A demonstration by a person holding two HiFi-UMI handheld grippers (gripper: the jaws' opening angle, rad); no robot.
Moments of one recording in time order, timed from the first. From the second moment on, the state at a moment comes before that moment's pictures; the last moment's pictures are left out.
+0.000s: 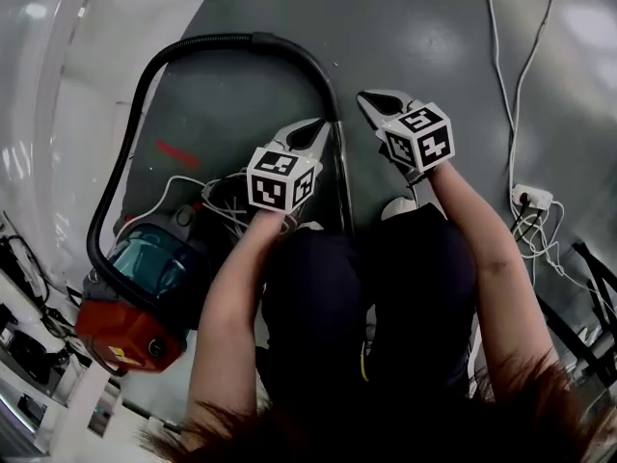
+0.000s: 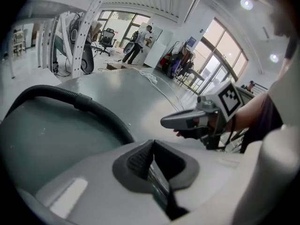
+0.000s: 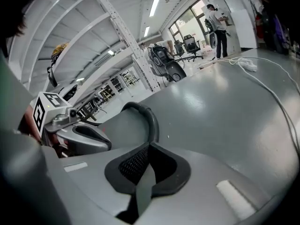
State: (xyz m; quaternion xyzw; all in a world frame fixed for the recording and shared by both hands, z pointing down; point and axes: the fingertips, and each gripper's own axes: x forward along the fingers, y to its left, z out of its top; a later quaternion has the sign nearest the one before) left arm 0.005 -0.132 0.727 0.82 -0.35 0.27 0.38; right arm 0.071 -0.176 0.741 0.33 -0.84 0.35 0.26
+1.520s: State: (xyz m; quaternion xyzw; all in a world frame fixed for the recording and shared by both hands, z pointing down) left arm 0.028 -0.097 0.831 0.75 -0.35 0.33 0.45; right arm 0.008 -0.203 0.828 0.30 -0.76 0.49 0.31
